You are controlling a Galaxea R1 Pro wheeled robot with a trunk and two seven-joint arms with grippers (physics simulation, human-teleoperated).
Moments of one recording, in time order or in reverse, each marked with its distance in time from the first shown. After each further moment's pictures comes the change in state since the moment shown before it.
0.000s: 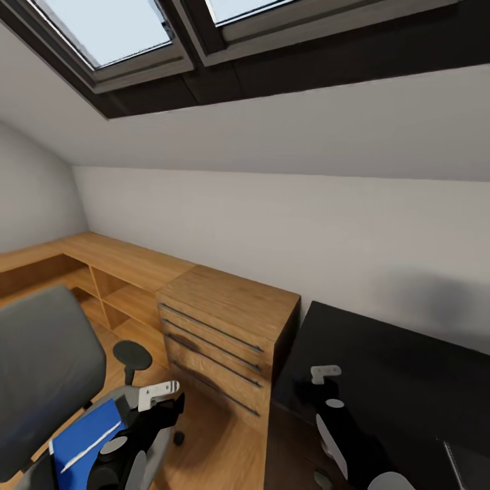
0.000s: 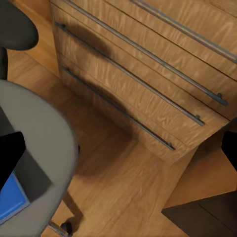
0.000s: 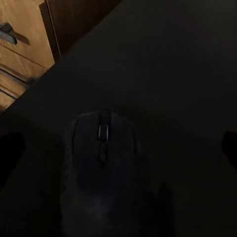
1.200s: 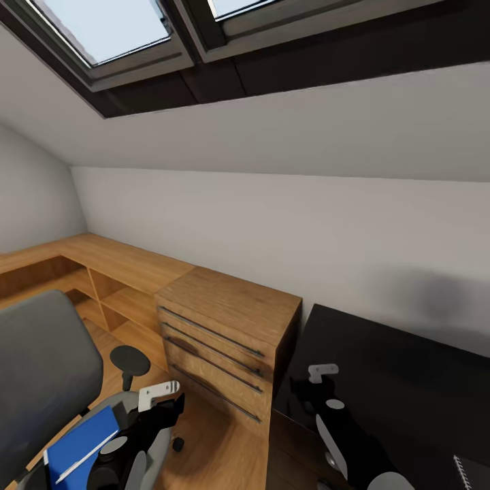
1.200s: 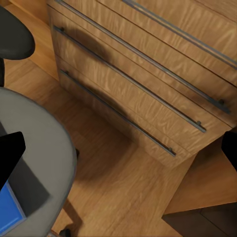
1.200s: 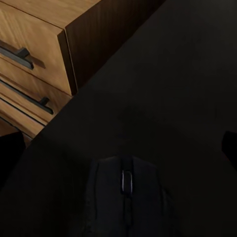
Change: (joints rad) left arm 0.000 0.000 0.000 0.001 0.000 0.000 -0.001; right arm 0.000 0.002 -0.004 0.005 -0.001 -0.048 0.045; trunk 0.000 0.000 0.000
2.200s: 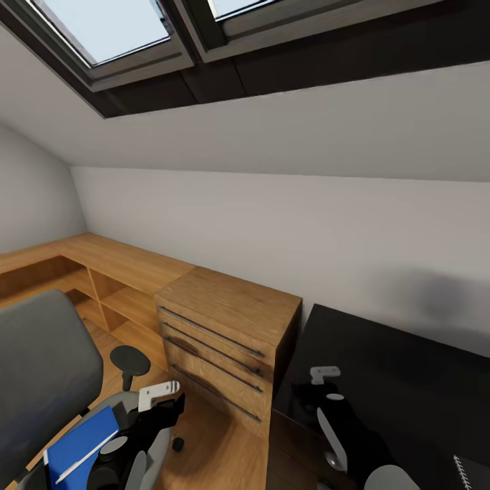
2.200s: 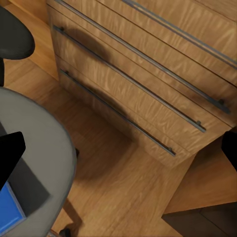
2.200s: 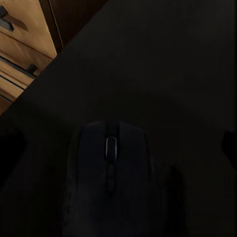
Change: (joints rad) left arm 0.000 0.000 0.000 -0.001 0.000 0.002 0.000; right arm -0.022 0.000 -0.025 -0.001 -0.007 0.168 -0.007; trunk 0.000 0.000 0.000
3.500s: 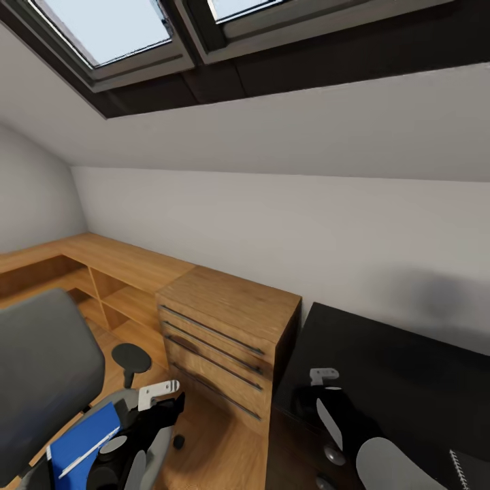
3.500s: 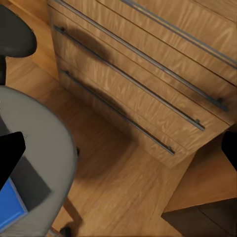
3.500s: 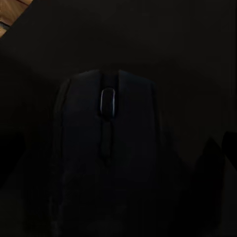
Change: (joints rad) left arm 0.000 0.000 0.000 -0.008 0.000 0.002 -0.001; right arm -0.127 0.006 -0.046 0.241 -0.004 0.029 0.041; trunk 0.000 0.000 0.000
